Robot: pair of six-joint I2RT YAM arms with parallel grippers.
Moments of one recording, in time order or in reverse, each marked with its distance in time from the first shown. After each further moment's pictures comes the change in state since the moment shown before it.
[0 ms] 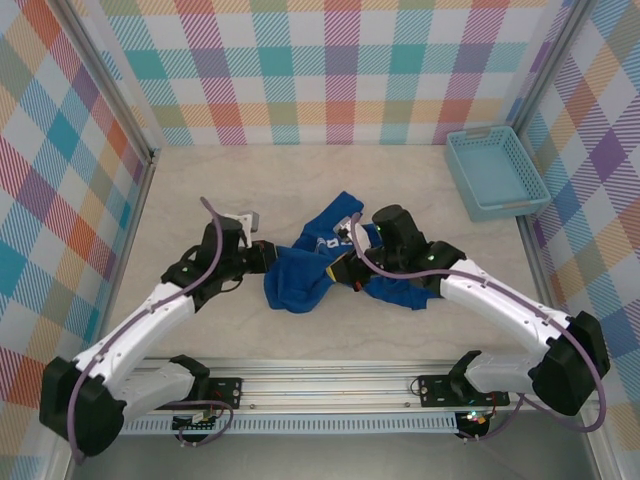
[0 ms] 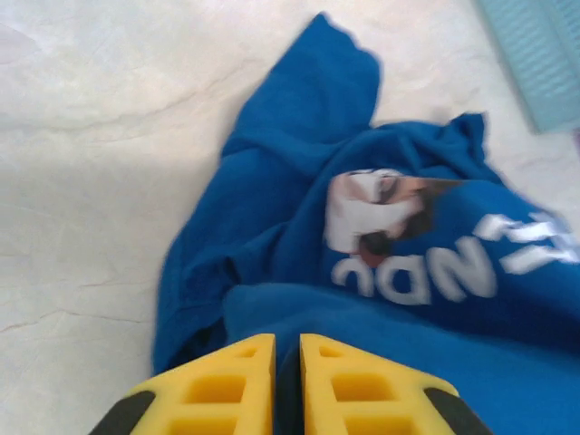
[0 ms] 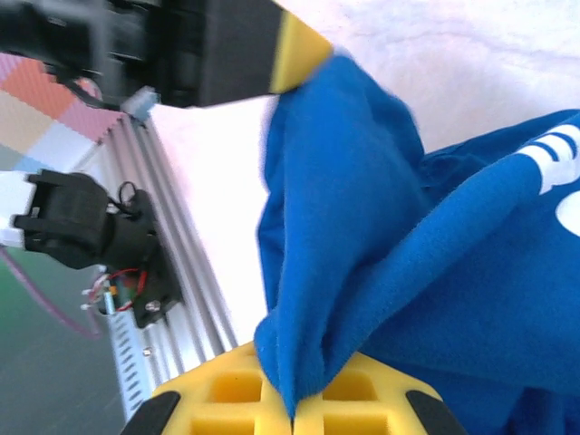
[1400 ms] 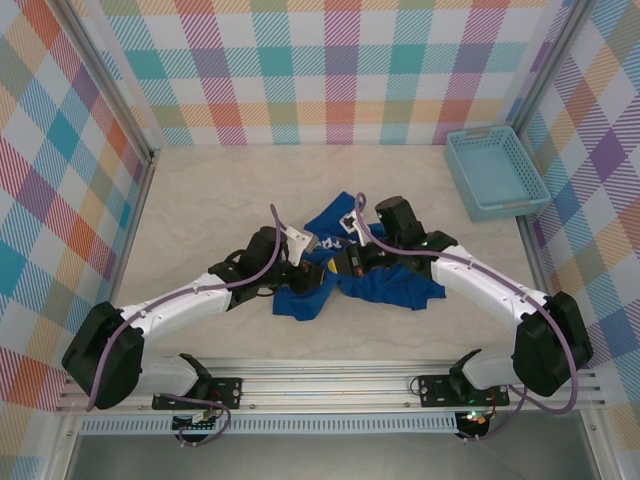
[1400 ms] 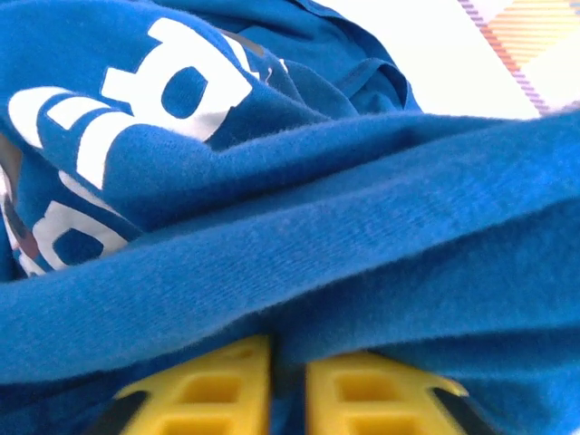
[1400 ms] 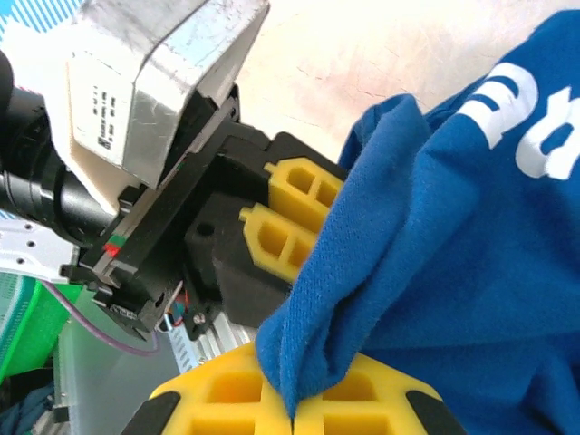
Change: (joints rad) left arm -0.230 0.227 -0.037 0.286 0.241 0.201; right arm -0.106 0.116 0.000 0.028 -0.140 0.132
